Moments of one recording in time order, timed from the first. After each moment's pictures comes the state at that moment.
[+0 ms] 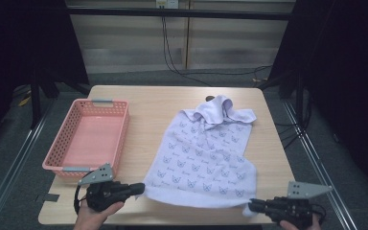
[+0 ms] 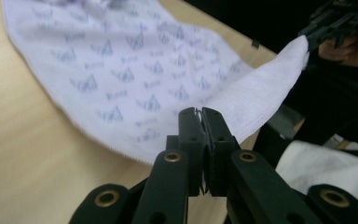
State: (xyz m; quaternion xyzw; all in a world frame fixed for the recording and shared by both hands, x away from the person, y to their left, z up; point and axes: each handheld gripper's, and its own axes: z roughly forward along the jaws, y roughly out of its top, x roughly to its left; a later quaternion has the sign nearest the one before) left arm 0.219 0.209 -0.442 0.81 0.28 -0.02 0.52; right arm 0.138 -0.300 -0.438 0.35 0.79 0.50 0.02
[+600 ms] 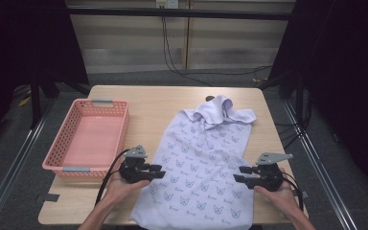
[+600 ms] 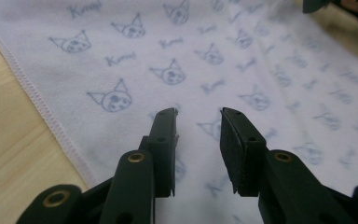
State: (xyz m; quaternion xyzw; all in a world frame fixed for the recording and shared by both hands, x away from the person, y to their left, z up) left arm 0.318 0.135 -0.490 0.86 0.27 -0.02 0.43; right arm 0.247 -0.284 -0.479 0.39 0.82 0.40 0.10
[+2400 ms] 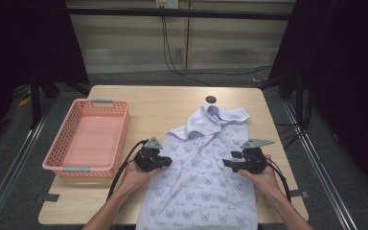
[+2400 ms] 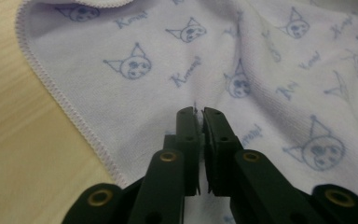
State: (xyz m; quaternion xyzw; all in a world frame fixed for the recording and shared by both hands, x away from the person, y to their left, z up) left arm 0.339 0.110 -0.504 0.87 0.28 0.03 0.40; right arm 0.299 -0.260 -0.491 0.43 0.80 0.39 0.13
